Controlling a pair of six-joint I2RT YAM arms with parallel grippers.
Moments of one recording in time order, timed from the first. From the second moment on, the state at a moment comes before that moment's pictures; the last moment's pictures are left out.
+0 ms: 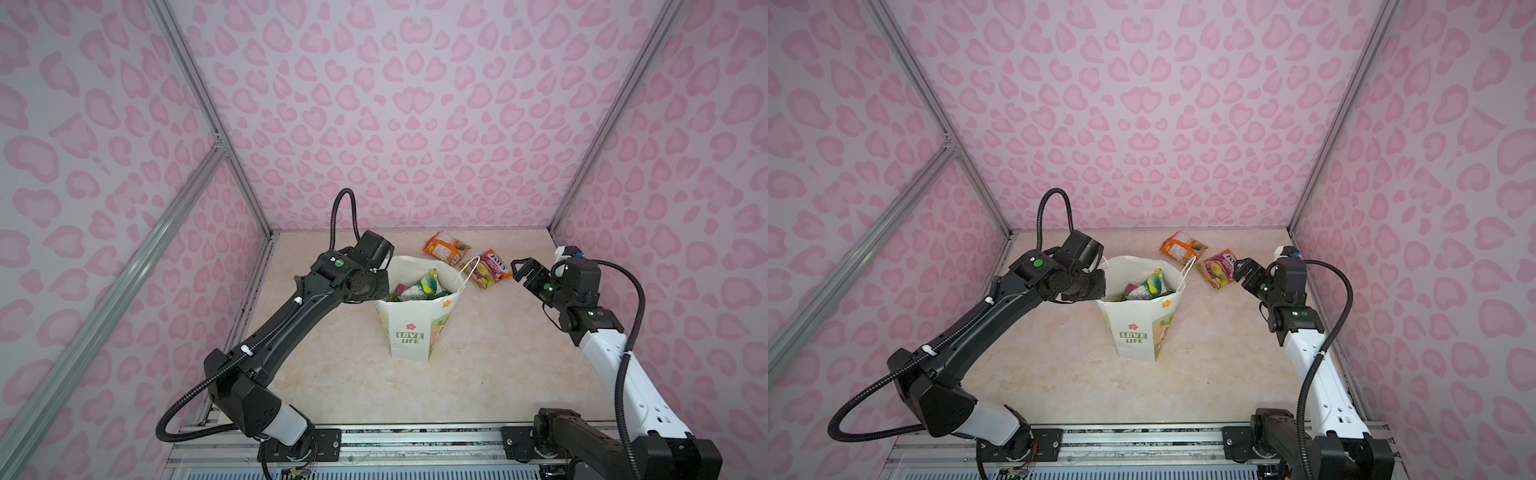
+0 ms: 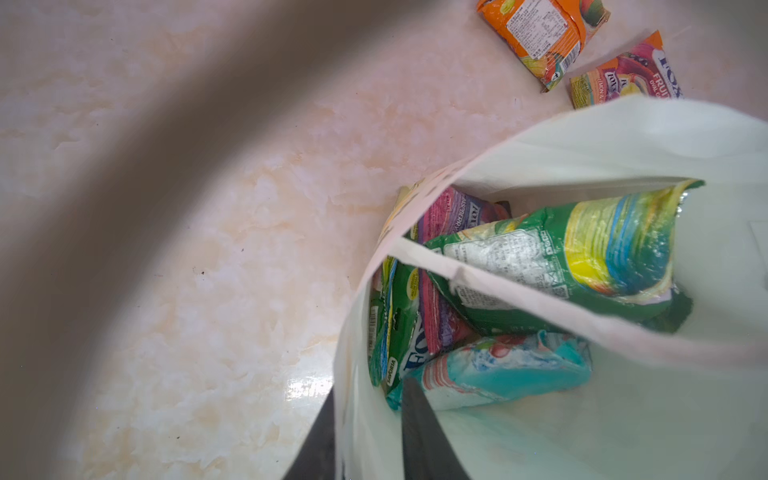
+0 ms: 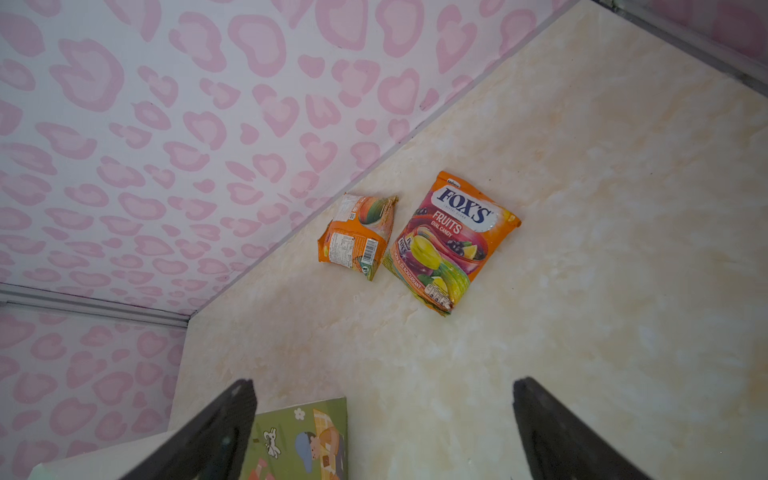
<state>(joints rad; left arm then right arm) -0.64 1.54 1.61 -1.15 -0.16 -0.63 -0.06 1.08 0.87 -0.30 -0.22 0.65</state>
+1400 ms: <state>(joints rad) -0.38 1.41 1.45 -1.03 -0.05 -0.49 -0.21 2.02 1.21 0.03 -0.40 0.83</state>
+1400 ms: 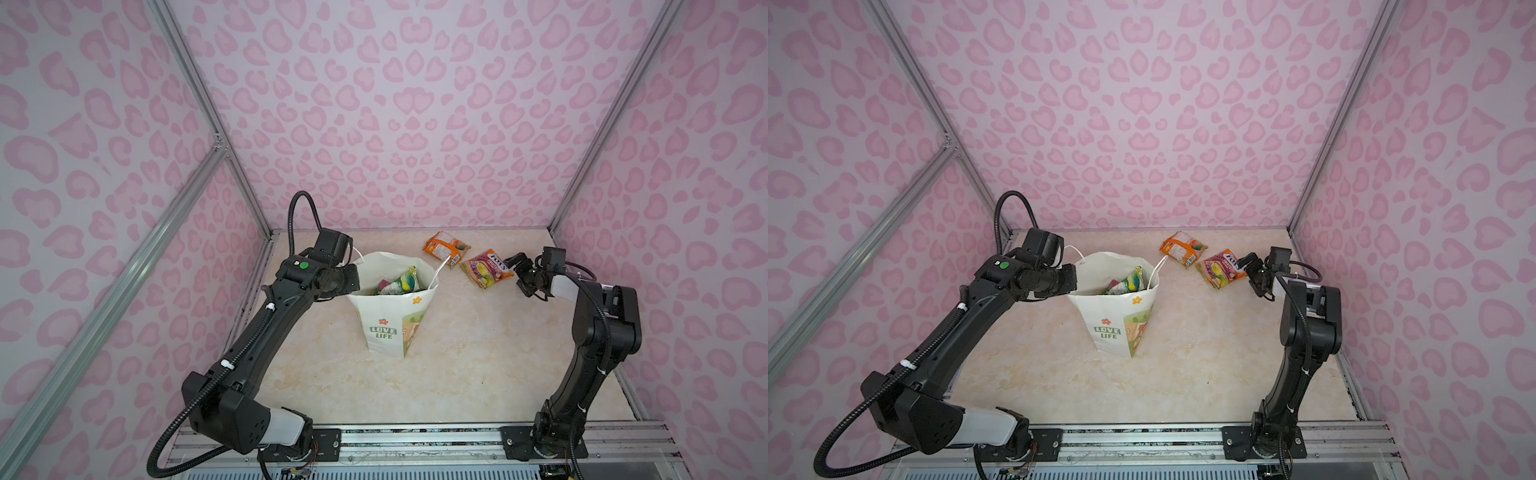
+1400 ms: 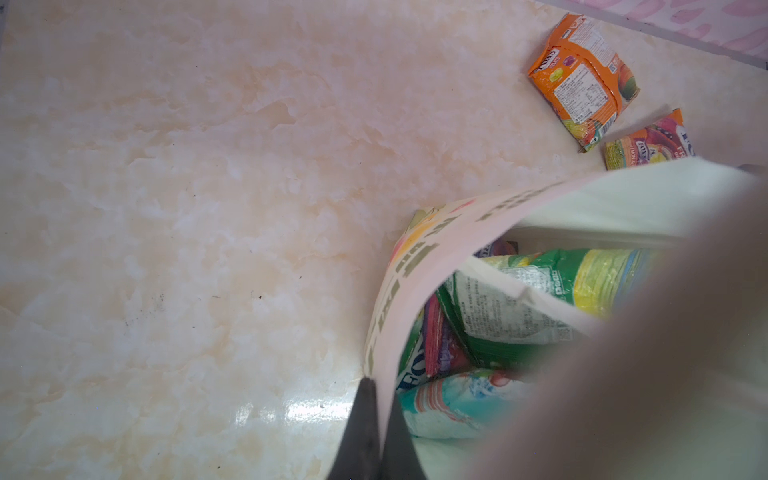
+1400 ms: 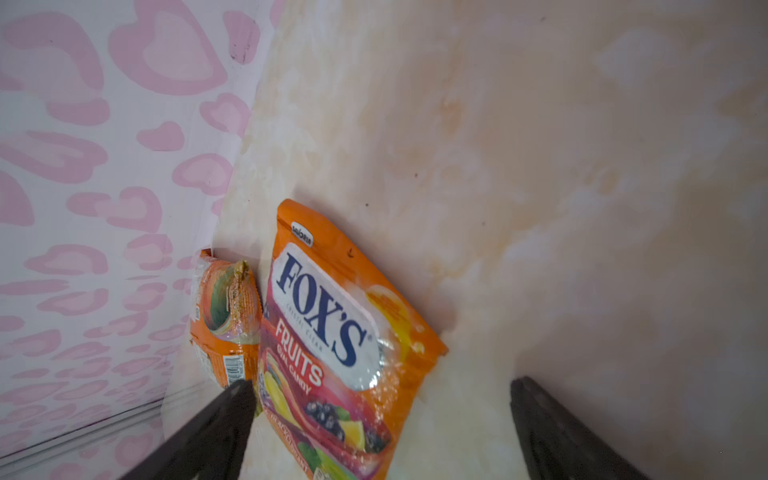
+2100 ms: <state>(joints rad) -0.35 1.40 1.44 -1.01 0.01 -0.48 -0.02 2.15 1.45 -0.18 -0.41 0.64</state>
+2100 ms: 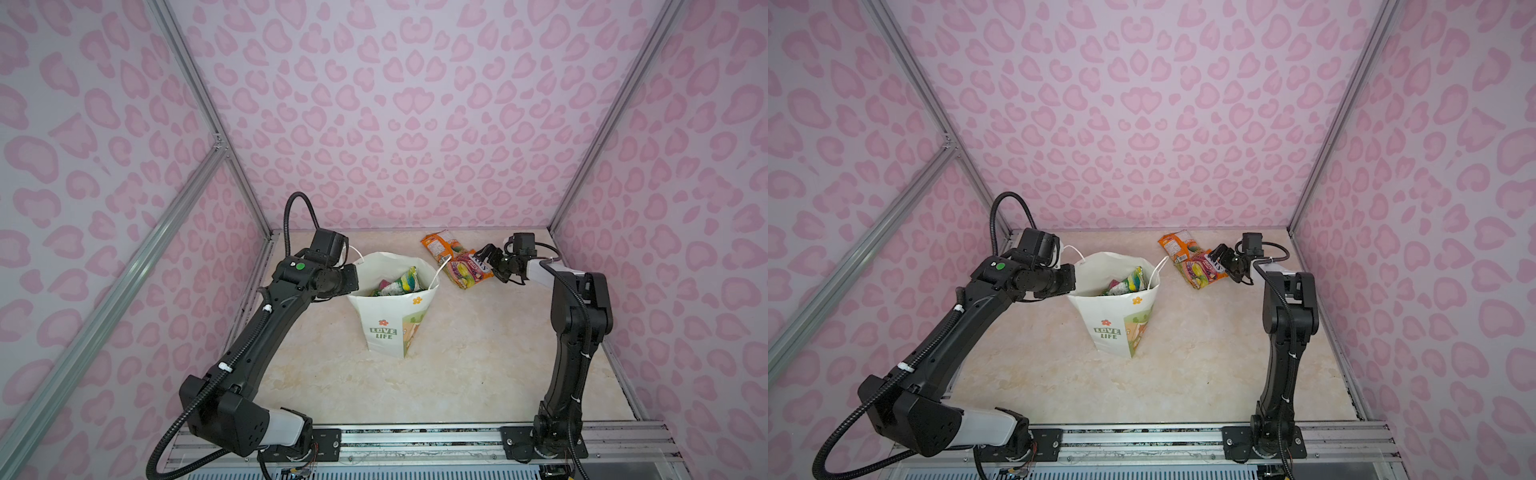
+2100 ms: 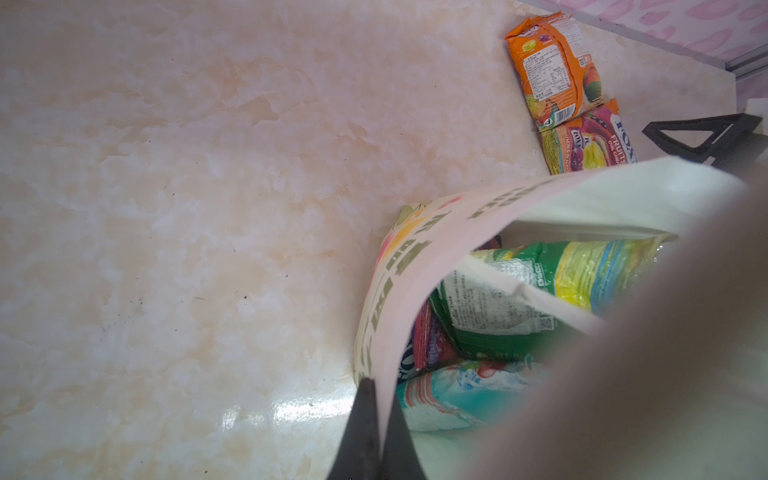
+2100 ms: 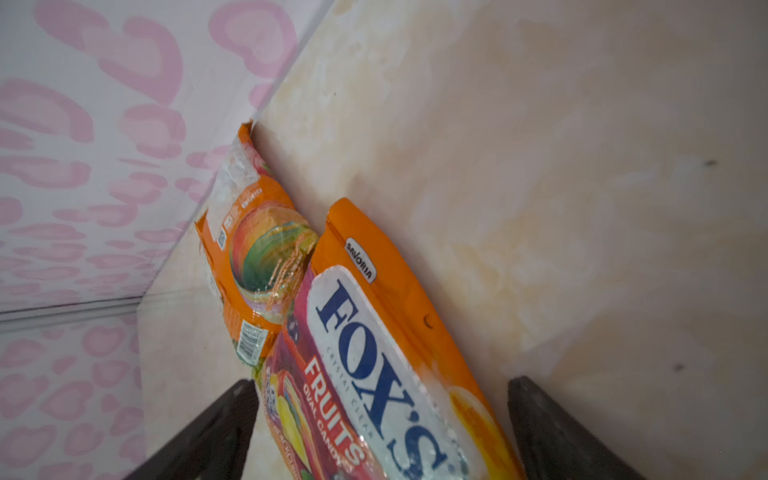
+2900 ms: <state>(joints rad) -0.34 1.40 1.44 -1.01 0.04 -0.48 0.07 2.05 1.23 -0.09 -0.36 0.55</state>
